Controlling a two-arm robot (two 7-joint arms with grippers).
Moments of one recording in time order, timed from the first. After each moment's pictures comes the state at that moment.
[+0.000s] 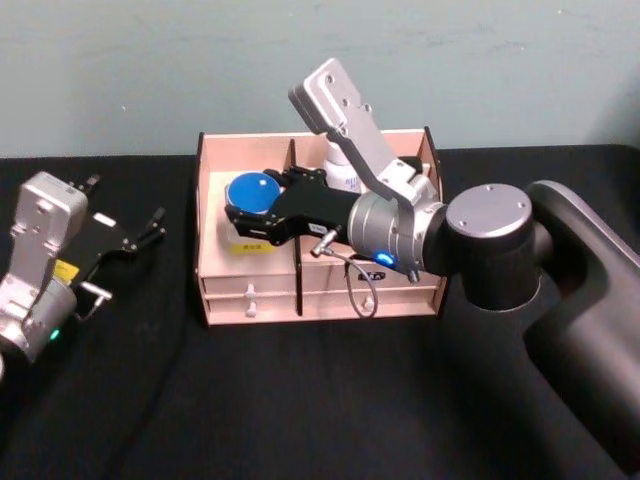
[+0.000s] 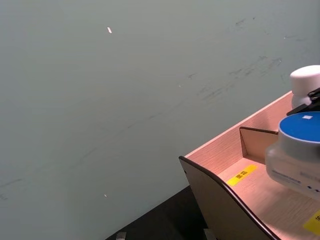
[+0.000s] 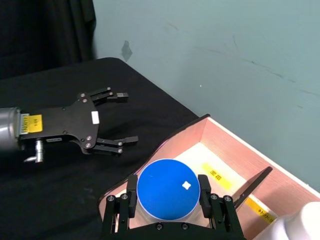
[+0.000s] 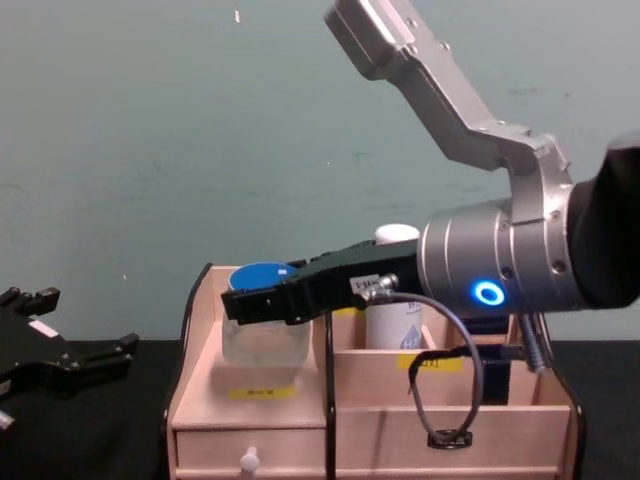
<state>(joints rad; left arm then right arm) -0.20 0.60 0.45 -1.41 -0.25 -0.12 0.03 0.47 0.22 -0.59 -1.51 0.21 0.49 0.38</state>
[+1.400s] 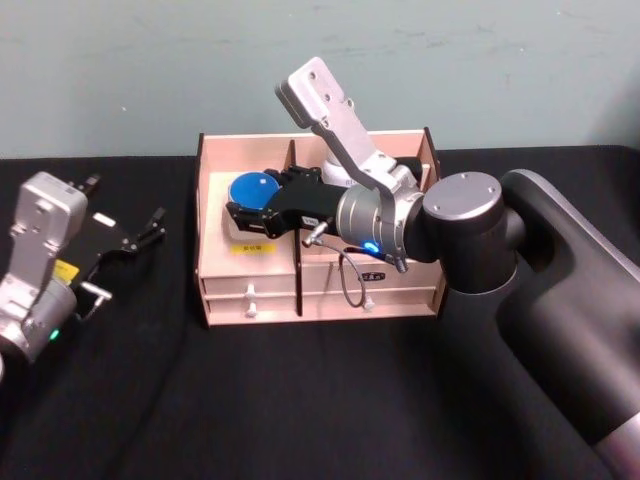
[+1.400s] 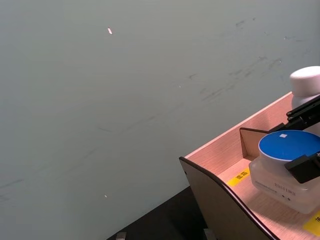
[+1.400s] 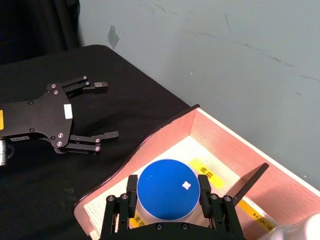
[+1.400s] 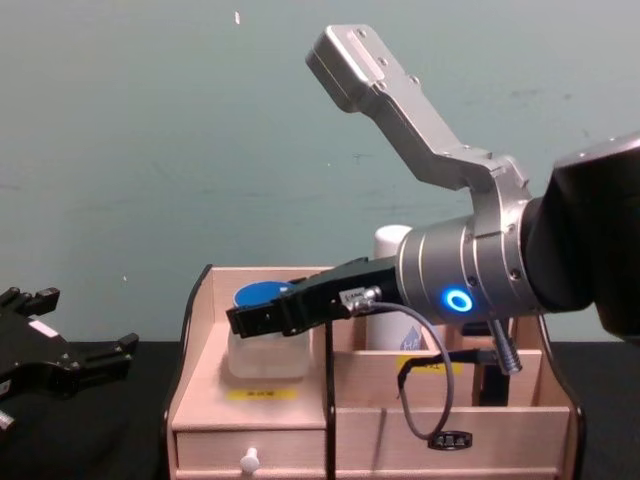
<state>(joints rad) -0.20 0.60 0.45 -1.41 -0.25 -0.12 0.03 0.53 0.15 -0.57 -1.36 0.15 0.50 0.39</state>
